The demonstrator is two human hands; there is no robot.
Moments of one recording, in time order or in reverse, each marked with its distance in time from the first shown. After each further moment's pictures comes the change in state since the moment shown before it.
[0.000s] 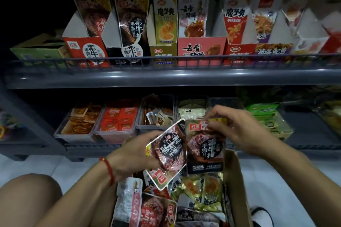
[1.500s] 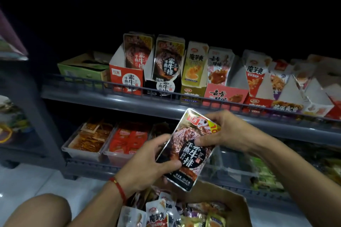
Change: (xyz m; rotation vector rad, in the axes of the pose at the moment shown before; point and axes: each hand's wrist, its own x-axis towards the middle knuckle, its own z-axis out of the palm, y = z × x) left_hand -0.022 0.026 -0.028 -0.308 0.180 0.352; right_hand 0.080 -0.113 -0.029 0.191 -0.271 0.218
